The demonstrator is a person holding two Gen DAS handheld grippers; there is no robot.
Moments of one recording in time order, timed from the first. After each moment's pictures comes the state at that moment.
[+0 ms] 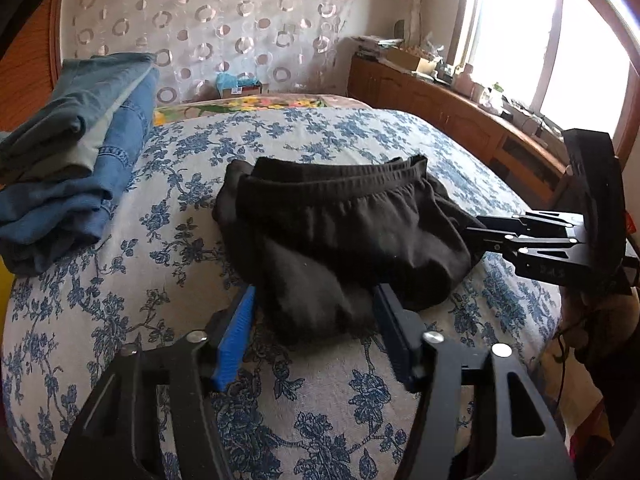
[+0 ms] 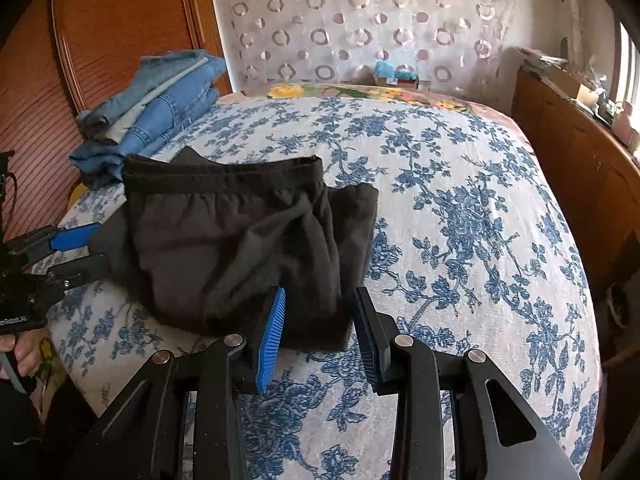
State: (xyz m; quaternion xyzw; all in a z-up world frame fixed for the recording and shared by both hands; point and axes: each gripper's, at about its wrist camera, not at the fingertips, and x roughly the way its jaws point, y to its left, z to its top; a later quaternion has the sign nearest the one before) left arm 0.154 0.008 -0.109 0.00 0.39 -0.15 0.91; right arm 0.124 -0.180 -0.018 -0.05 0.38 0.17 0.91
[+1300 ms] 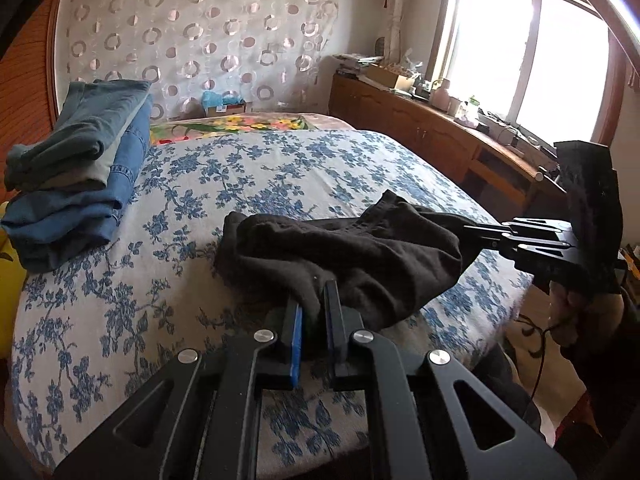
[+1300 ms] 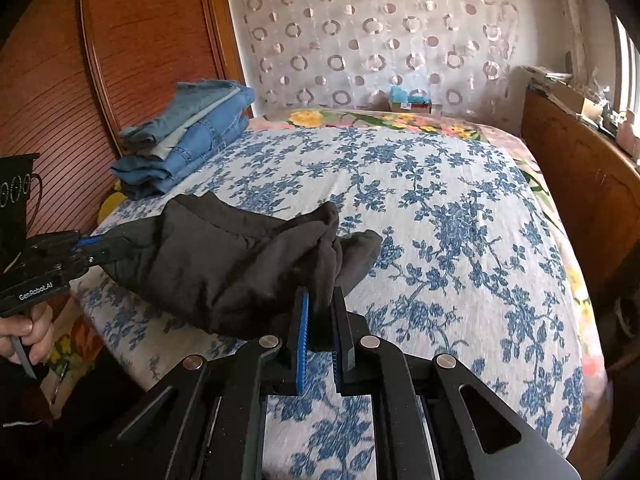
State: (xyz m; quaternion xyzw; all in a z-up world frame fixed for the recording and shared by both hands) left arm 0.105 0.011 -0.077 -0.02 0.35 -0.19 0.92; right arm 0.057 -0.203 0.009 -0.03 0.33 0.21 0.92
